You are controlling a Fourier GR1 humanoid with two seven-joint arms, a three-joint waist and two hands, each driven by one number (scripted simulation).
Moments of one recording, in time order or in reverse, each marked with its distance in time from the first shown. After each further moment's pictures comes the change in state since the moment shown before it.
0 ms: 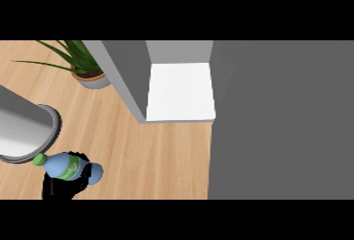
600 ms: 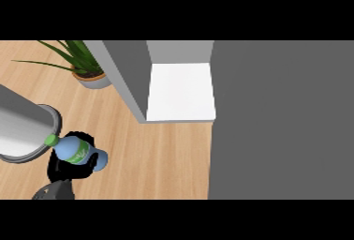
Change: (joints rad) left arm -0.146 0.060 -0.068 0.048 -0.089 -0.076 0.002; right arm 0.039 -0.016 -0.024 0.003 -0.027 0.022 -0.034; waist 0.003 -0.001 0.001
